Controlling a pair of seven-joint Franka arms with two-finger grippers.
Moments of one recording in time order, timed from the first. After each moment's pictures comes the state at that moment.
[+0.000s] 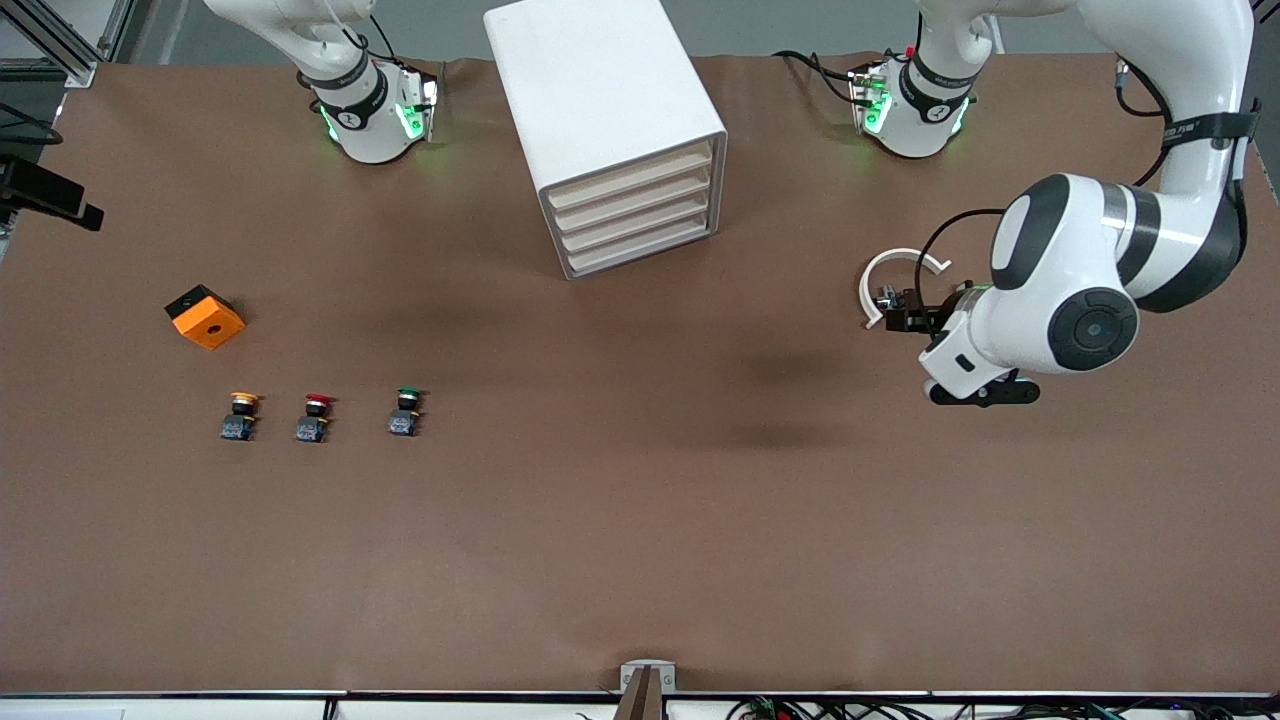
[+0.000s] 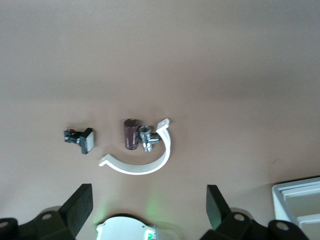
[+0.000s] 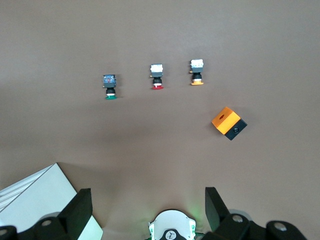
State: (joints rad) left arm -0.11 0.30 -0.13 -1.70 -0.02 1.57 -0.23; right arm 0.00 0.10 -0.09 -1.25 0.05 1.21 0.05
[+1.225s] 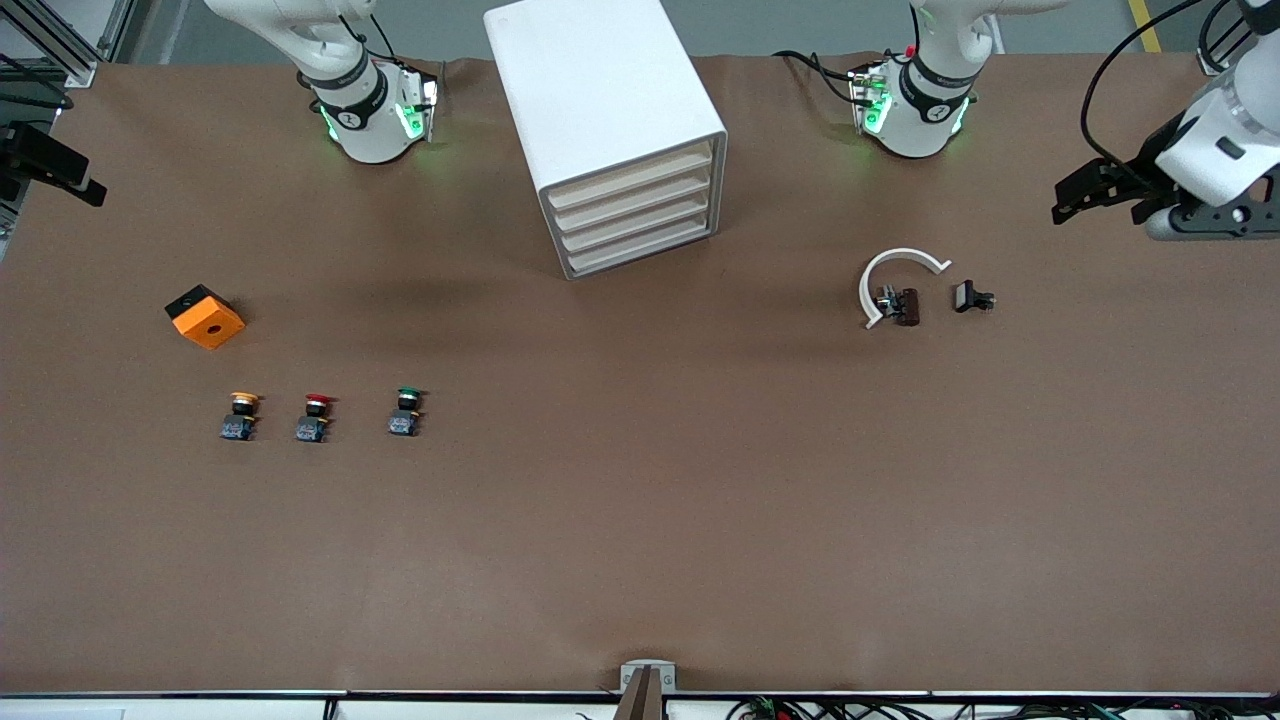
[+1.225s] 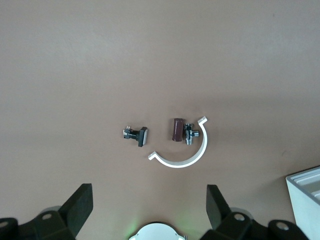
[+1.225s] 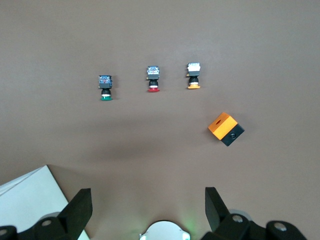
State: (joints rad) left arm 0.00 -0.25 0.00 -1.96 -0.02 1.63 0.00; right arm -0.02 -0.11 -0.08 -1.57 0.01 1.39 -0.03
